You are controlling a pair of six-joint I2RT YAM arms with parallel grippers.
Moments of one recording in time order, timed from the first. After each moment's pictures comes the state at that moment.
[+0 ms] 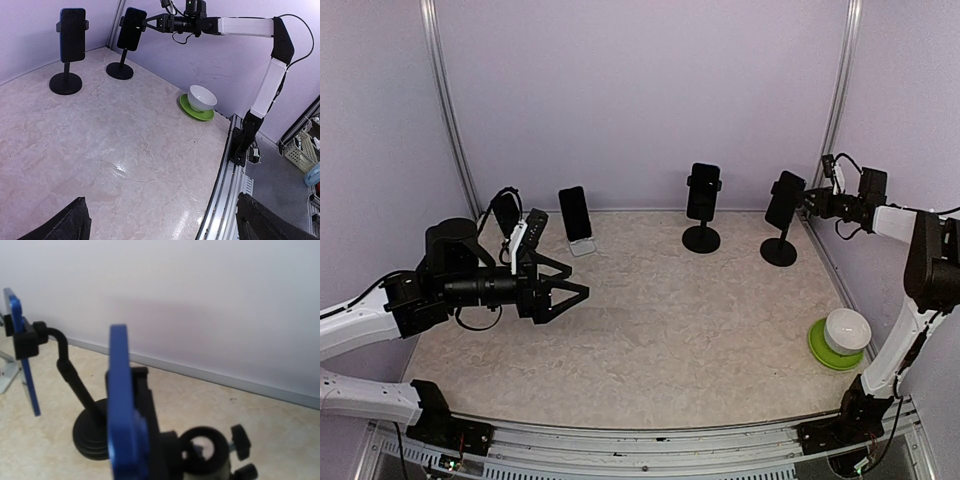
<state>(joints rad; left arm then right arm) -0.80 0.94 0.72 -0.05 0.38 -0.26 -0.25 1.77 1.28 0.12 -0.85 -0.08</state>
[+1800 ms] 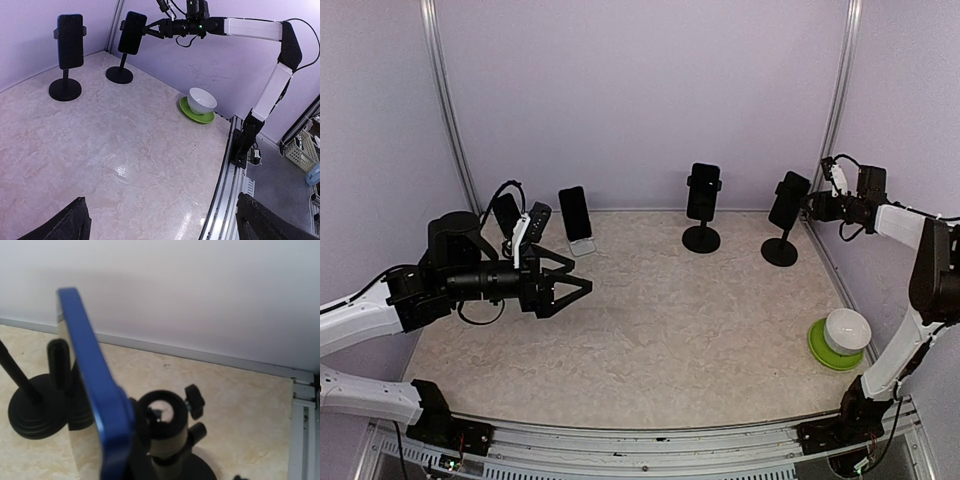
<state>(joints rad) -0.79 0.97 0.76 -0.05 0.39 -0.24 -0.21 1.67 1.25 -0.02 -0.53 -0.18</state>
